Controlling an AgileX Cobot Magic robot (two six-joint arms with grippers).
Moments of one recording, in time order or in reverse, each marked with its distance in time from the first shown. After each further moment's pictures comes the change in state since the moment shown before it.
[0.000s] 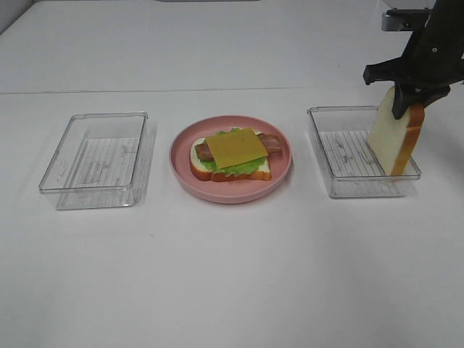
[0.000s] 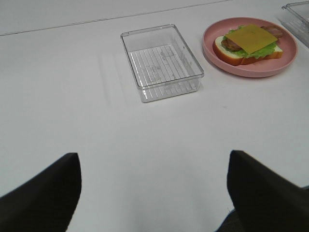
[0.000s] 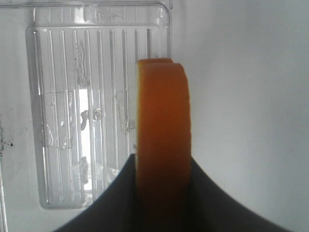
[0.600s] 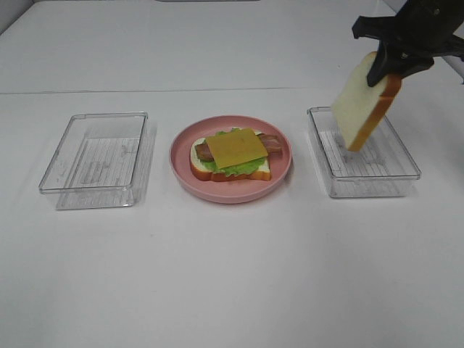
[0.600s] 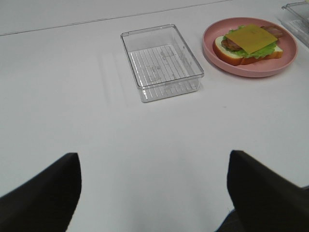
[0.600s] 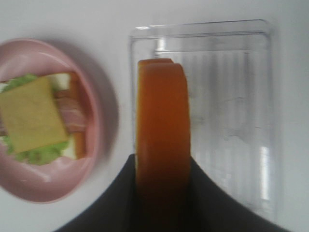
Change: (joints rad) left arm 0.000 0.000 0.000 0.000 0.000 0.000; right arm 0.000 -0.109 0.000 0.335 0.002 -0.125
